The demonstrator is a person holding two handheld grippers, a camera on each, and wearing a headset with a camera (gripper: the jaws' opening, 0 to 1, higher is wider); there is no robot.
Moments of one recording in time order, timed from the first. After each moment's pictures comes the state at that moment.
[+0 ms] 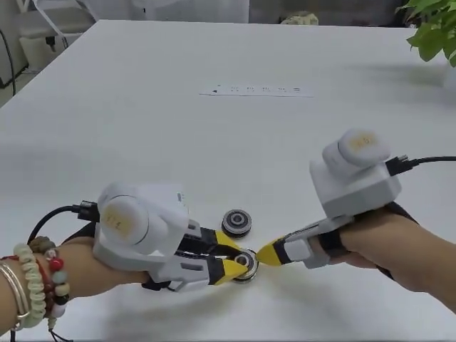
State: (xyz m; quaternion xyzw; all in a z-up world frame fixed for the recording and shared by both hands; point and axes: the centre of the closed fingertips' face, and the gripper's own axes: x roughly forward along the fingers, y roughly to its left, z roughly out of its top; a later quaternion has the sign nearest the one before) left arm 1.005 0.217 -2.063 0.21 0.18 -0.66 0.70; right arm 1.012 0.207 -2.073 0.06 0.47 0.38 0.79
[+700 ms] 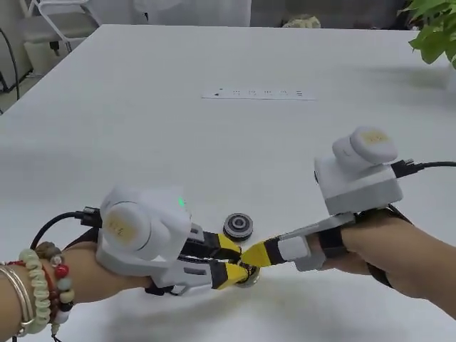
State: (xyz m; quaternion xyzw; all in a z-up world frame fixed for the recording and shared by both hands) left arm 1.005 0.215 -2.063 0.21 0.18 -0.66 0.70; right arm 1.003 0.229 -2.051 0.08 0.44 0.43 0.78
